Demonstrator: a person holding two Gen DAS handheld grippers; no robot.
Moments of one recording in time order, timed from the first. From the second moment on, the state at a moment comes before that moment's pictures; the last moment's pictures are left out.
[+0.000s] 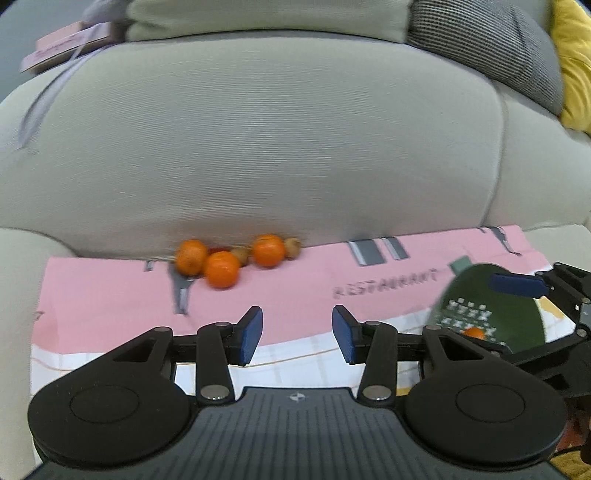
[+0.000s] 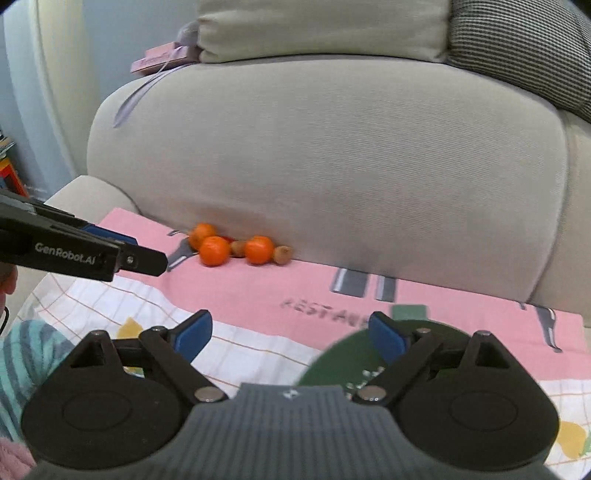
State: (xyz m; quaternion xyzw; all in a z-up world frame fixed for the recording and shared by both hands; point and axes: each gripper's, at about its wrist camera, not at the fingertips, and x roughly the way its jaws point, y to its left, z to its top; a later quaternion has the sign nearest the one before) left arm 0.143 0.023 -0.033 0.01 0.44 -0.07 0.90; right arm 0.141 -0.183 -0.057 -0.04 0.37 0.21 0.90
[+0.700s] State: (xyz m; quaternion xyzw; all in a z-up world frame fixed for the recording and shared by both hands) left arm 0.188 0.080 -0.056 -0.05 0.44 -0.05 0.90; right arm 0.204 -0.116 -0.086 -0.04 0.40 0.22 0.89
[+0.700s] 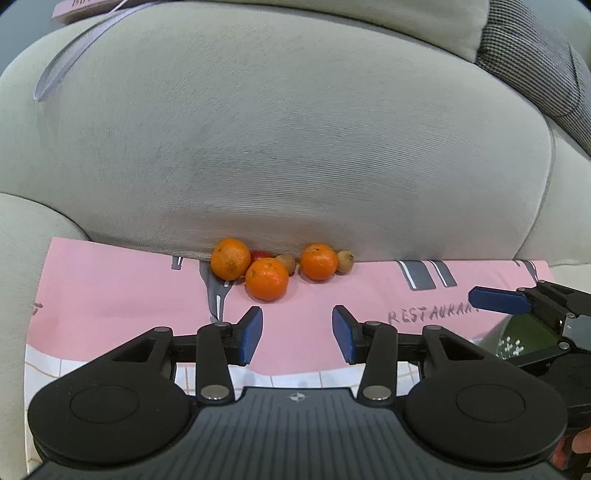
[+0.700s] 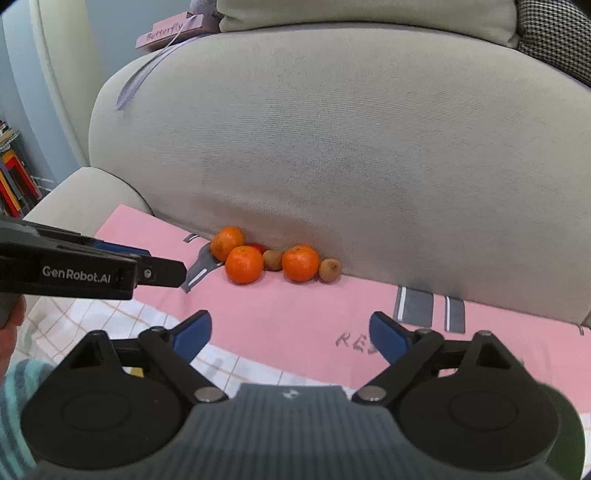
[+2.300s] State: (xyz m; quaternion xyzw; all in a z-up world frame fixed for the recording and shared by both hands) left arm 0.292 0.113 -0.164 -0.15 0.50 -0.03 0.85; right arm 0.309 -0.027 -0.195 -0.28 0.35 0.27 0.85
